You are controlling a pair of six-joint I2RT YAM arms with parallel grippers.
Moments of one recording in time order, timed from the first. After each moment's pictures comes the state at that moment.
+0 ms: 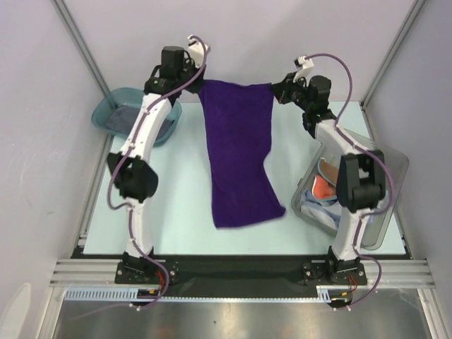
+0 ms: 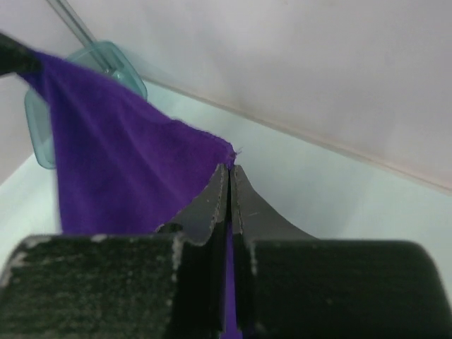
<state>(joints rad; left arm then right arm) -0.28 2.06 2.25 -0.64 0.21 0.21 0.19 1.88 1.53 0.39 -0.45 0.24</state>
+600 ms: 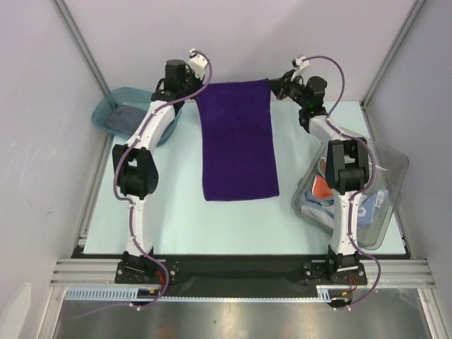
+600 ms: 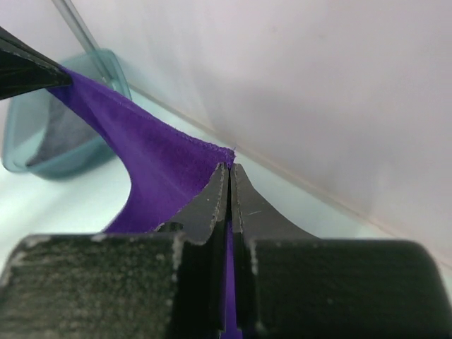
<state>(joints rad) -0.23 2.22 2.19 -0.32 0.14 0.32 0.14 2.27 1.85 0.62 -0.61 0.28</state>
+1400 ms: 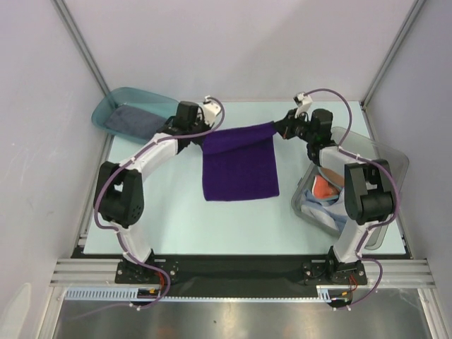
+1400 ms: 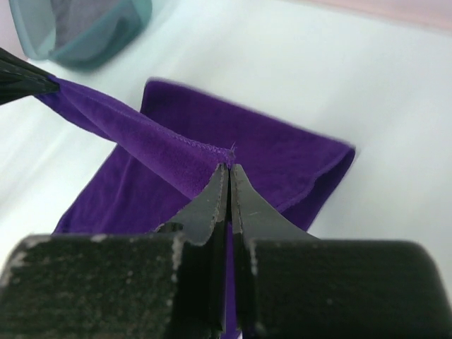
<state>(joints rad) -0.37 1.81 1.42 -0.26 0.06 0.35 0.15 1.82 1.12 0.56 -0.57 0.22</state>
